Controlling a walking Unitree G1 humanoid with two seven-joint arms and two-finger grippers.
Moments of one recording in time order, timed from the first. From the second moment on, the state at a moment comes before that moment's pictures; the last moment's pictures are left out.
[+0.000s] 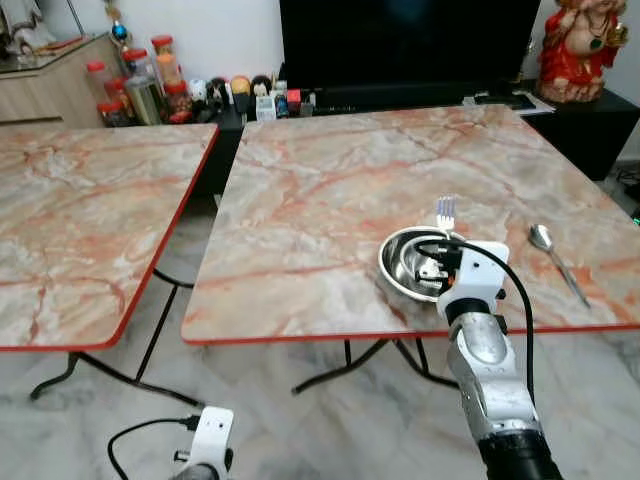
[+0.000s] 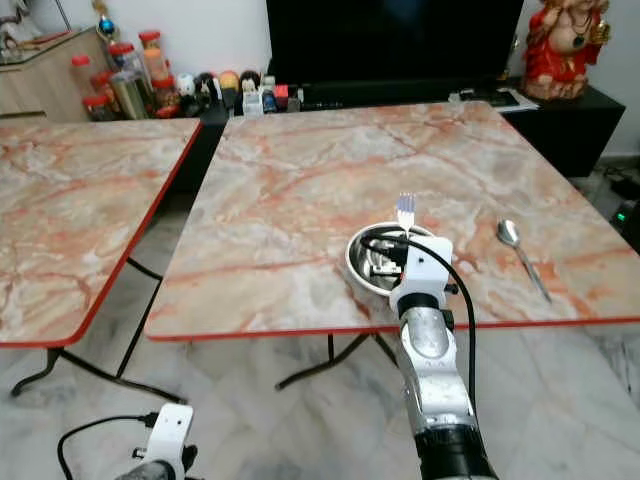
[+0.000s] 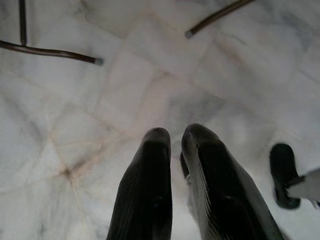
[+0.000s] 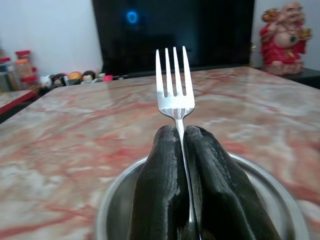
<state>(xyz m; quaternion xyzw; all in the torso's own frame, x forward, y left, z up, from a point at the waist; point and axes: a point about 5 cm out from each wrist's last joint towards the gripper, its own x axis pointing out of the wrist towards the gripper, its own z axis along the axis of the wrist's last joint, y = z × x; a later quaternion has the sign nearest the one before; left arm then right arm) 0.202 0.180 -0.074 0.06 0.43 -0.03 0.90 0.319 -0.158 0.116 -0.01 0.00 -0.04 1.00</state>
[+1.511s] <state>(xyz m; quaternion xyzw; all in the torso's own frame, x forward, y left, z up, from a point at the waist) 0.201 0.184 -0.074 0.07 0.43 -0.02 0.90 0.321 -0.148 0.118 -0.01 -0.01 -0.02 1.00</state>
